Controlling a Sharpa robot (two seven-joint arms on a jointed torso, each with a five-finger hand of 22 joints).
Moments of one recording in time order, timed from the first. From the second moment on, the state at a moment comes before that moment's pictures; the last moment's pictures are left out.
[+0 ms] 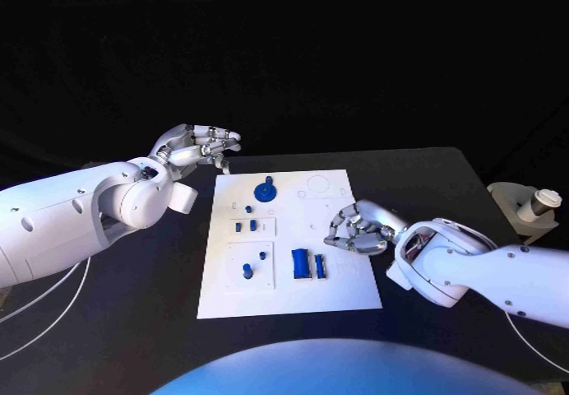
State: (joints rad) left arm 1.22 -0.81 -0.09 1.37 -0.16 -0.14 0.33; left_hand 1.35 -0.20 0.50 0.11 0.23 0.89 0.19 0.19 0.41 1.02 0.12 0.30 0.26 1.06 0.04 1.10 0.52 0.17 1.08 0.13 0.72 0.66; right arm 1.05 -1.02 -0.17 1.79 -1.09 -0.52 -0.11; right_hand 1.22 -0.18 0.41 0.19 0.14 0.88 0.09 0.50 0.65 1.28 0.02 1.11 1.26 1.46 -0.05 1.42 1.27 0.12 1.33 0.06 0.72 1.31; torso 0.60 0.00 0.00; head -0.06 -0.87
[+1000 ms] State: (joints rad) left arm 1.15 -0.70 -0.08 1.22 0.00 -0.25 0.45; left_hand 0.80 -0.04 0.09 0.04 0.05 0.15 0.03 0.03 0.07 0.18 0.03 0.02 0.01 0.13 0.03 0.06 0.04 0.04 0.12 0.06 0.01 0.04; right arm 1.12 -0.75 -0.11 1.27 -0.20 -0.43 0.39; right_hand 0.60 -0.03 0.12 0.02 0.02 0.16 0.04 0.05 0.09 0.19 0.03 0.03 0.05 0.18 0.03 0.06 0.07 0.05 0.16 0.05 0.01 0.13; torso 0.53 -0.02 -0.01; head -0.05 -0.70
